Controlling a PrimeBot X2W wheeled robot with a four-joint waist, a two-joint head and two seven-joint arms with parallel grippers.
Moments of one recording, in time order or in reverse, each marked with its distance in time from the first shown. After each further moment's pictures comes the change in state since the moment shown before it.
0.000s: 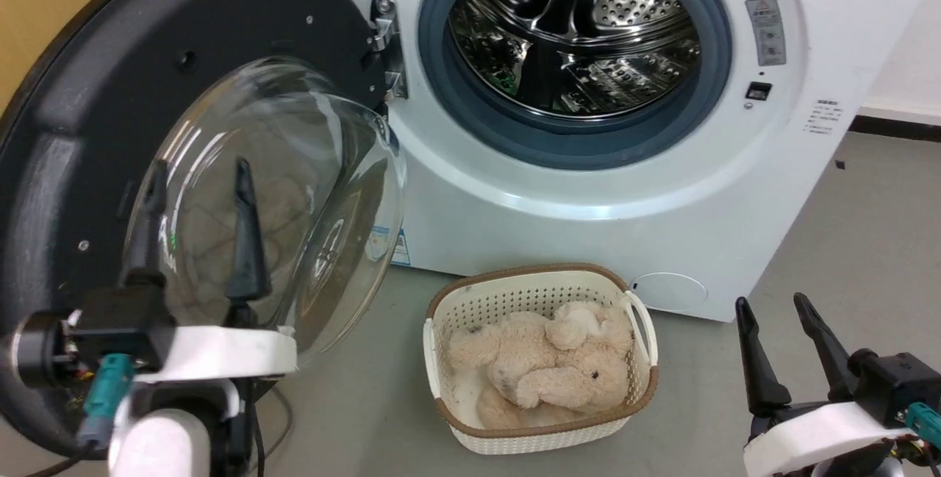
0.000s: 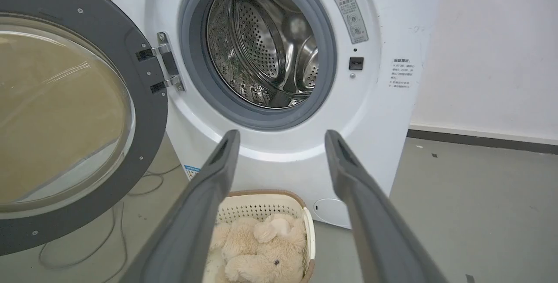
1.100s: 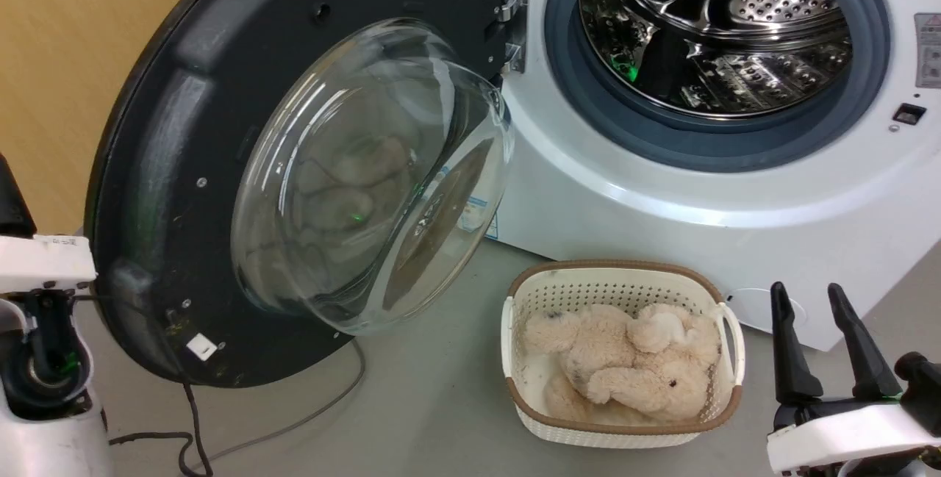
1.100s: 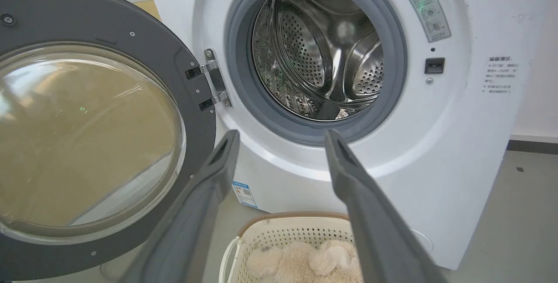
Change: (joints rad) left arm -0.237 0.057 0.370 0.209 -0.504 -0.064 0.079; right arm -0.001 0.000 -0.041 -0.009 0.105 0.000 -0.068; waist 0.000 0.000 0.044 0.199
